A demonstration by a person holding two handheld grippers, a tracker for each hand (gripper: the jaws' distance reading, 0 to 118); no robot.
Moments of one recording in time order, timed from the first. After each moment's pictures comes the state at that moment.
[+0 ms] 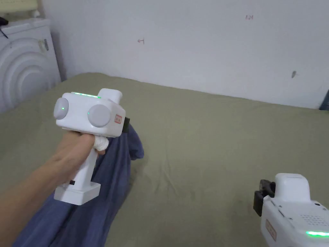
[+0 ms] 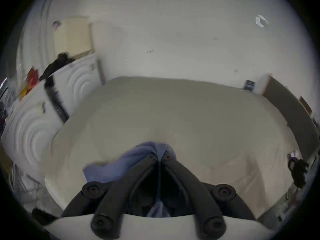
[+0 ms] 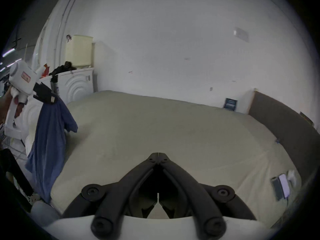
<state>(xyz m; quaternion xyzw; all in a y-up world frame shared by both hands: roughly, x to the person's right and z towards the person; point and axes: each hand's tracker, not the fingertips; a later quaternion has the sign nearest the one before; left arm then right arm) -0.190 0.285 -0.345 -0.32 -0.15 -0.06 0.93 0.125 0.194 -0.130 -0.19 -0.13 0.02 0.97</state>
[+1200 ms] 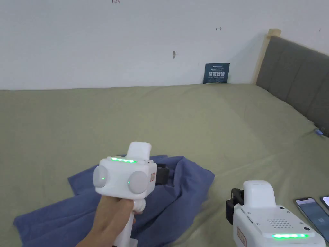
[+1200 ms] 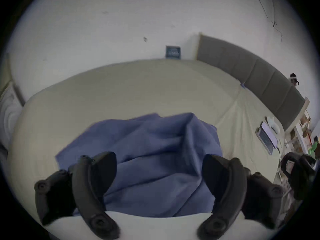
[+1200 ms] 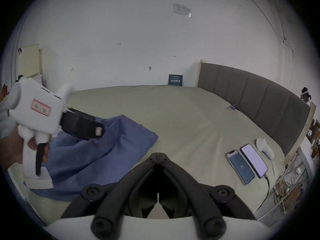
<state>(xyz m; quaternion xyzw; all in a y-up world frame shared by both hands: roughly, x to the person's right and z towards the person) 0.109 0.157 -0.313 -0.32 -0.33 -0.09 0.89 0.271 0.149 -0.085 -0.24 -0.27 -0.04 0.93</state>
